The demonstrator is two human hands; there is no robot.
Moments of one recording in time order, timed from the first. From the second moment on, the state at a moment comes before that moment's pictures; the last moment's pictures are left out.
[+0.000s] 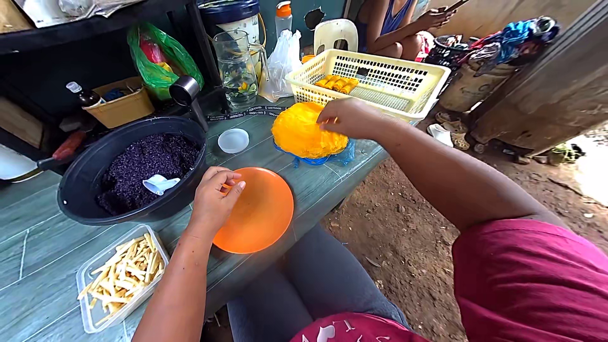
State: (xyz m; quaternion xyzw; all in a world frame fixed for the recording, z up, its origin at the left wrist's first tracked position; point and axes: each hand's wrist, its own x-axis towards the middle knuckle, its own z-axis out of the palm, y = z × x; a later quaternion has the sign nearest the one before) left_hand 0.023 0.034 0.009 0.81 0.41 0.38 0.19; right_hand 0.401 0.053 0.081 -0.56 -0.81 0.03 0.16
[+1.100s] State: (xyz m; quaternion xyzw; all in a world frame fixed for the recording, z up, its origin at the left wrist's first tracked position) left_hand 0.024 0.035 0.006 0.81 0.41 0.37 0.20; right_hand 0.428 0.074 0.067 -0.79 -0.51 0.19 0.27
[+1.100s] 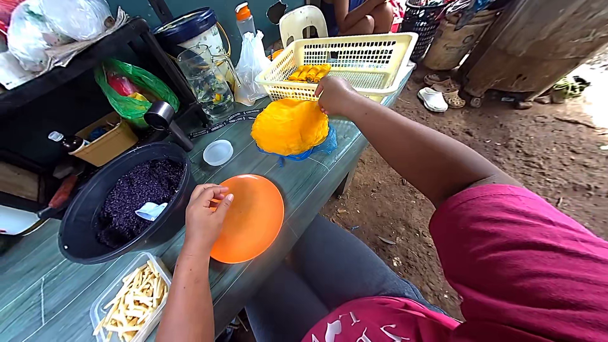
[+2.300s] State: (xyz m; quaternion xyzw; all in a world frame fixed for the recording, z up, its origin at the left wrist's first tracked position) left_hand 0.026 0.033 0.010 0.84 0.41 0.31 0.20; right_hand 0.377 0.098 0.090 -0.60 -0.50 0.42 0.46
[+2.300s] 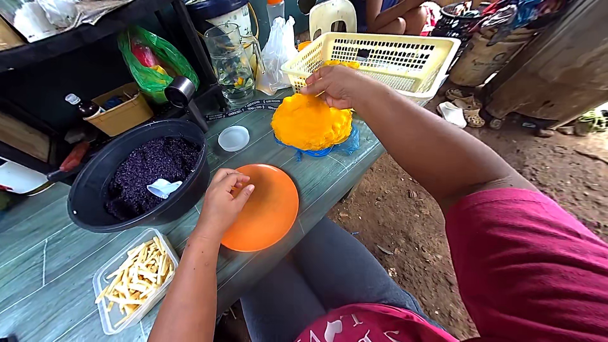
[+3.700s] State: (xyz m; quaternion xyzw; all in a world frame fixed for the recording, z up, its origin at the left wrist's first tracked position) left_hand 0.012 0.010 0.104 0.64 0.44 0.45 0.43; right_hand 0.270 0.082 0.114 -0.23 -0.74 0.53 0.35
